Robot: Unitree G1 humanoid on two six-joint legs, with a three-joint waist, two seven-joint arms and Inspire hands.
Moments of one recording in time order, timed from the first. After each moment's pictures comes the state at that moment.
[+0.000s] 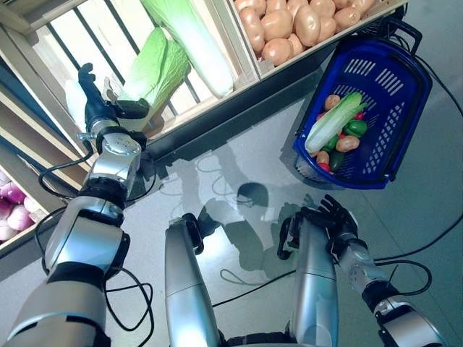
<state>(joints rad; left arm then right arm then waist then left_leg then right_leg) -1.08 0.67 -0.40 1.04 -0.39 0.04 0.49 -0.39 -0.39 0.35 0.86 0.84 -0.18 -0.13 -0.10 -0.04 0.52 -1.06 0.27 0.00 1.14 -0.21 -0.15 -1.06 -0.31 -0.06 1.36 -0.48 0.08</state>
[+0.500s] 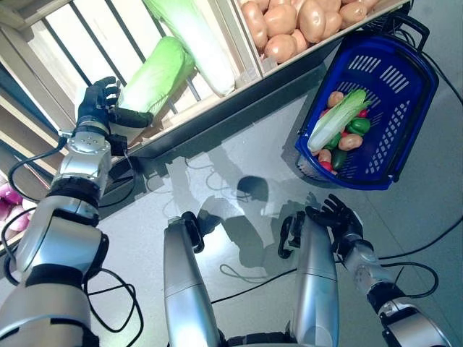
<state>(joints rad) -1.08 0.80 -0.46 1.11 -0.52 0.00 0.07 -0.36 -0.42 0.32 0.86 0.84 -0.18 -0.09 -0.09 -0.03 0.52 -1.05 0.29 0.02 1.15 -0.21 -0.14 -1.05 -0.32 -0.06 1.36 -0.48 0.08</state>
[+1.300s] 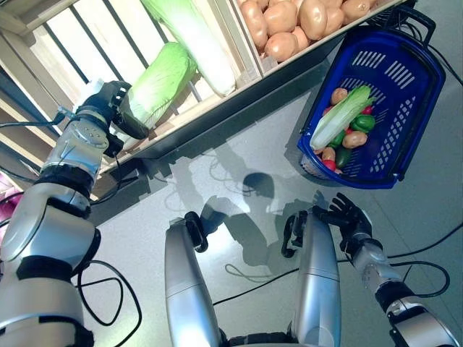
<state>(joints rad) -1.18 0.81 -0.66 1.14 -0.13 0.07 0.06 -0.38 -0.46 0.32 0.88 0.89 -0.18 -0.08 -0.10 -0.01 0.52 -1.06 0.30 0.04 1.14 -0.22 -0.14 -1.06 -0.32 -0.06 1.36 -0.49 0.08</state>
